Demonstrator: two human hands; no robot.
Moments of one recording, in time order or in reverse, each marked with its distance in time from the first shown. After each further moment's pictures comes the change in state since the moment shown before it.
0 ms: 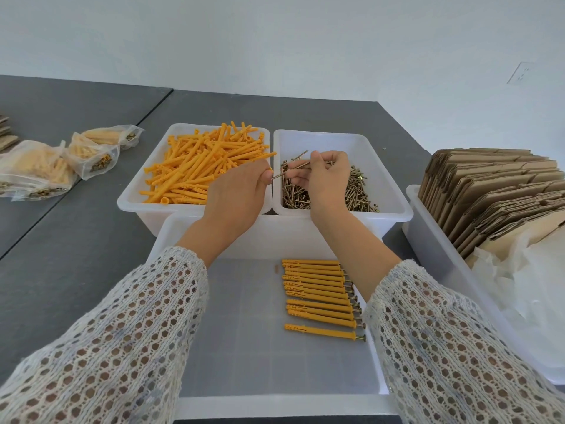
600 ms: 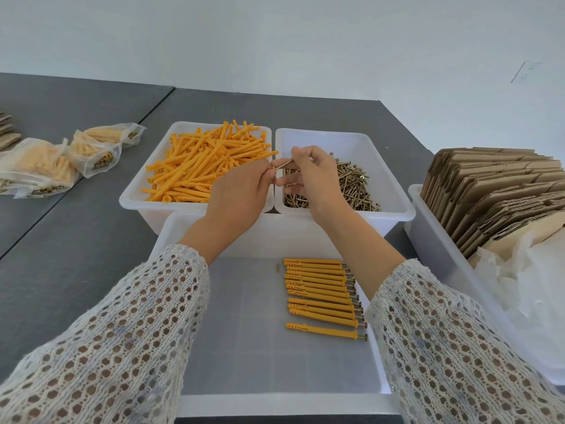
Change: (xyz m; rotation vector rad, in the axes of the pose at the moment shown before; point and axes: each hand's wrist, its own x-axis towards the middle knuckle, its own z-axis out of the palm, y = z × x) left_hand 0.000 -0.001 0.002 -0.038 -0.003 -0.015; right_hand -0.003 -0.006 0.003 -0.134 -0.269 0.093
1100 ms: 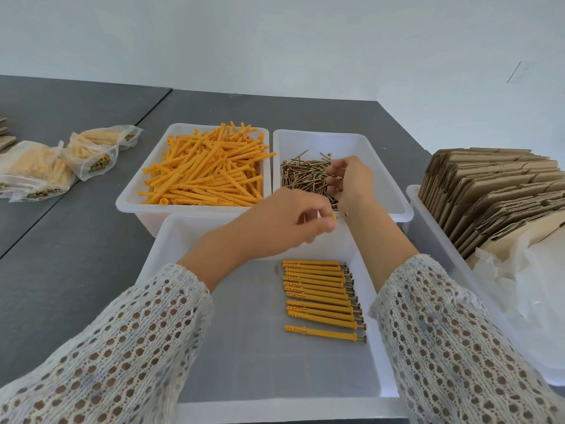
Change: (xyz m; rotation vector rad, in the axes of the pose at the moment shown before) left_hand -0.015 0.059 -0.023 -0.496 -0.551 0.197; right_hand 0.024 -0.003 -0.050 0.096 0.421 0.250
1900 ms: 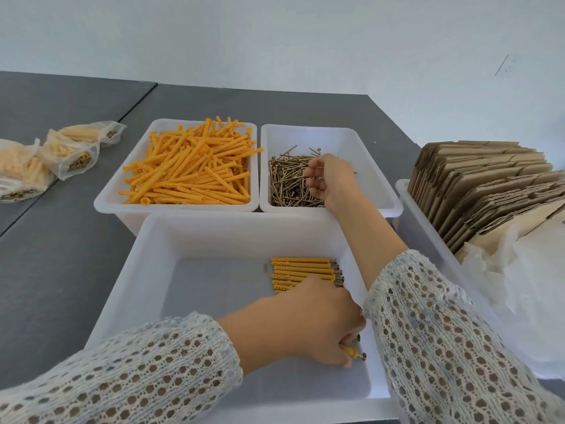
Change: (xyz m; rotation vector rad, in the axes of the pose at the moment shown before) left_hand -0.027 0.044 0.090 0.551 -0.547 0.175; right_hand 0.011 0.003 0.004 -0.175 -0.095 0.074
